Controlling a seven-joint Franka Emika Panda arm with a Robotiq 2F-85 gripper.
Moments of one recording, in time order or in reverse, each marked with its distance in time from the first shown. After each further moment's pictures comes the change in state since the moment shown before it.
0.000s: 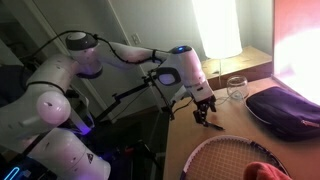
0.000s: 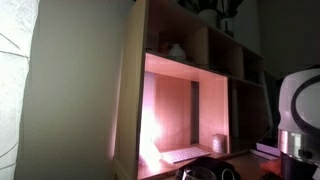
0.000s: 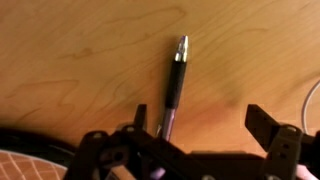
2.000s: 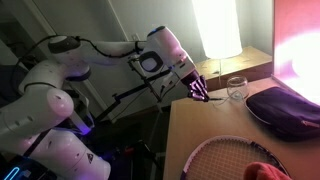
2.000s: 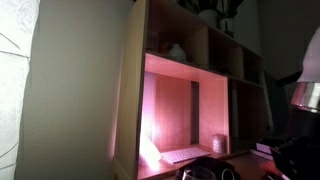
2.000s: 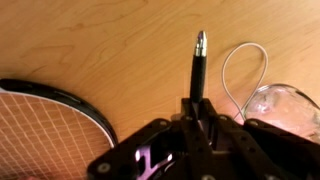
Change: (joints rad) arm 0.259 -0.006 -0.216 -0.143 0.023 0.040 0.000
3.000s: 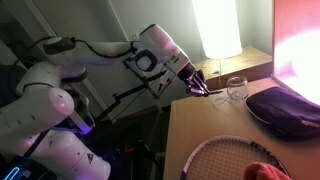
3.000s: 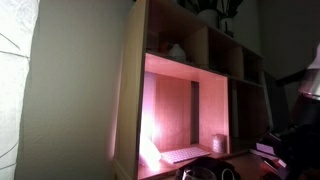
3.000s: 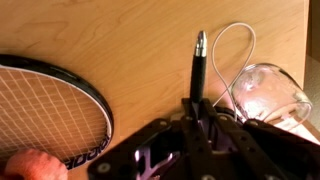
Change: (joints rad) arm 0.065 0.003 -0.026 -0.039 -0.002 0.102 0.000
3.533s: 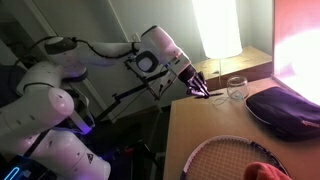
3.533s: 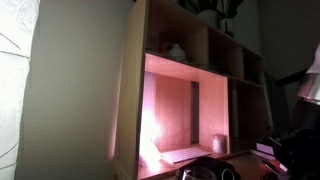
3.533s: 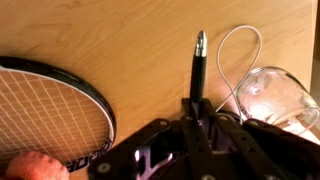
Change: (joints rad) arm -0.013 -0.001 0.017 0.007 -0.007 0.000 0.000
